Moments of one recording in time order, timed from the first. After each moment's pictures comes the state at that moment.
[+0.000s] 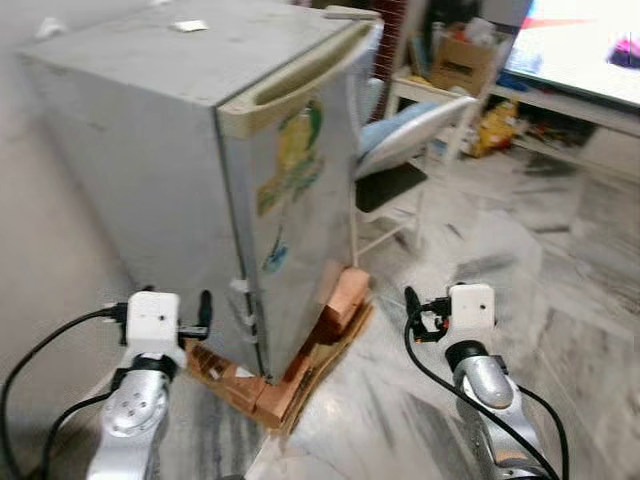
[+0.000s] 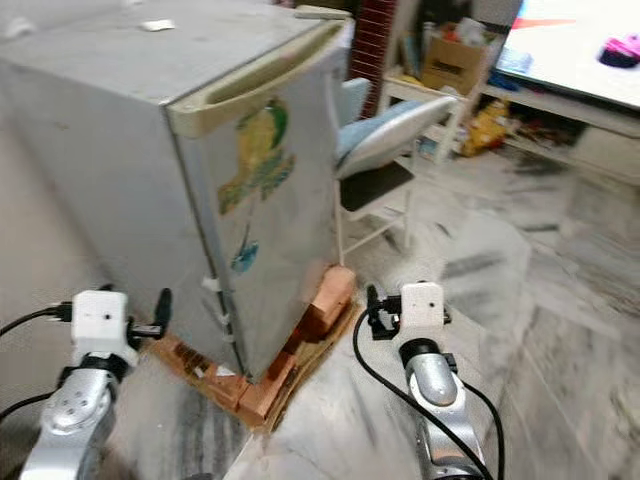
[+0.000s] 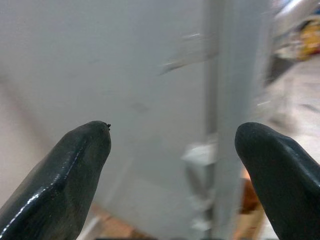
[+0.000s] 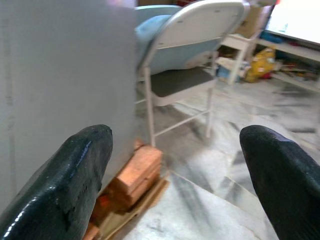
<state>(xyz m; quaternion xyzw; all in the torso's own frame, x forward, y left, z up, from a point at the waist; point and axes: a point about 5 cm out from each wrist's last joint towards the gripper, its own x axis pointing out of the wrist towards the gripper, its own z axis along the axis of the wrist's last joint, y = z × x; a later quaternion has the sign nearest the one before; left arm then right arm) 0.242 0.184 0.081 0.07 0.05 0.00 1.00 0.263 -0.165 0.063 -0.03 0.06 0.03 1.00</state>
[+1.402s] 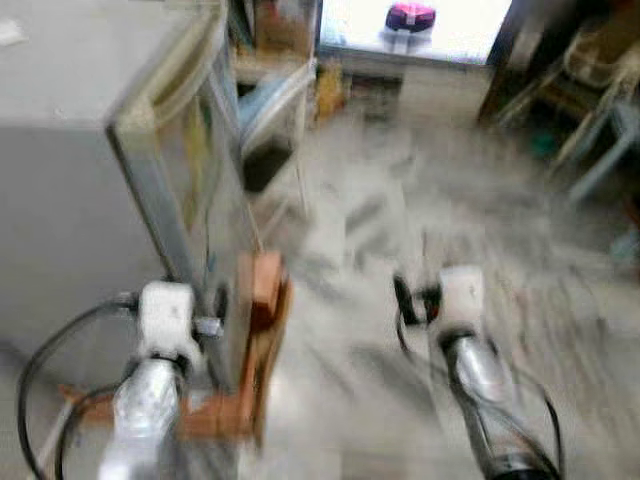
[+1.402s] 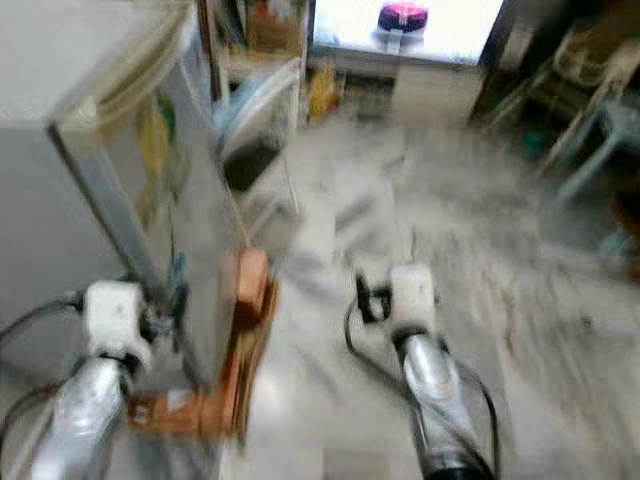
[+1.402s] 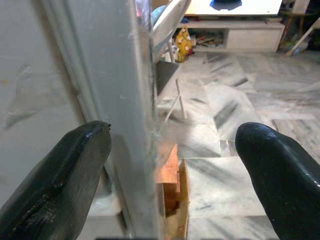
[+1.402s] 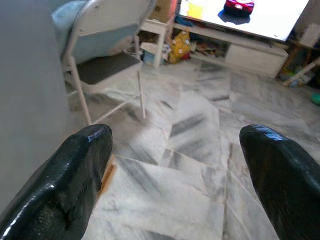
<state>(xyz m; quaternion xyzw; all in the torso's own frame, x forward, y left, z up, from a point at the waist) 0.237 0.171 0.079 0.05 0.05 -0.04 1.00 0.270 -0.165 0.067 -0.04 0.06 0.05 1.00</state>
